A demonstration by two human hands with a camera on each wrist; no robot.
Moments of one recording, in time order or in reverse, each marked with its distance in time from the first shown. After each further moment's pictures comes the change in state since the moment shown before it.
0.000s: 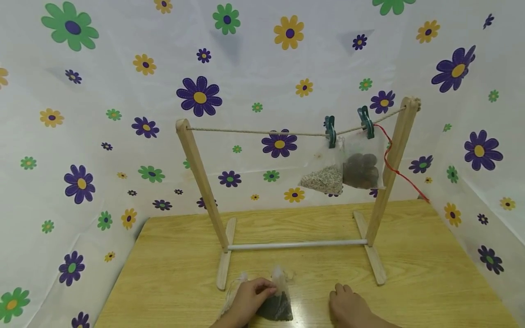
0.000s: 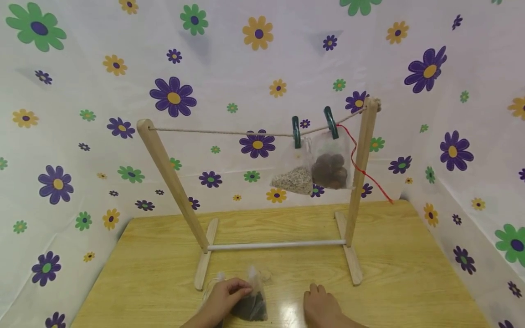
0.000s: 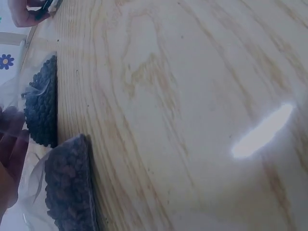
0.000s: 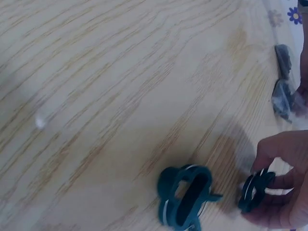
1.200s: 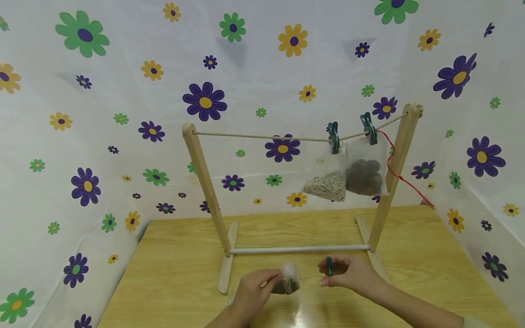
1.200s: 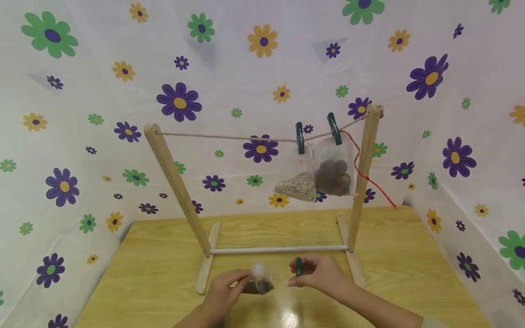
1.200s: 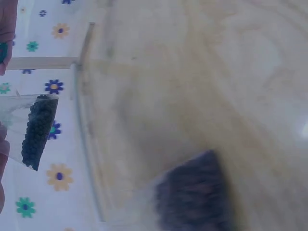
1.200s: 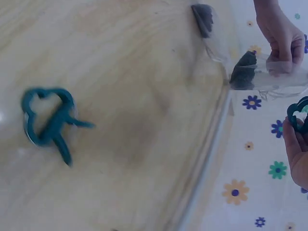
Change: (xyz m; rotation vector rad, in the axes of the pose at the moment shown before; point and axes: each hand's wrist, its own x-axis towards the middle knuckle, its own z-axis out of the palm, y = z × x) left_hand 0.013 0.054 -0.012 0.276 0.318 0.923; right_hand 0.029 0.012 -0.102 1.190 0.045 0.036
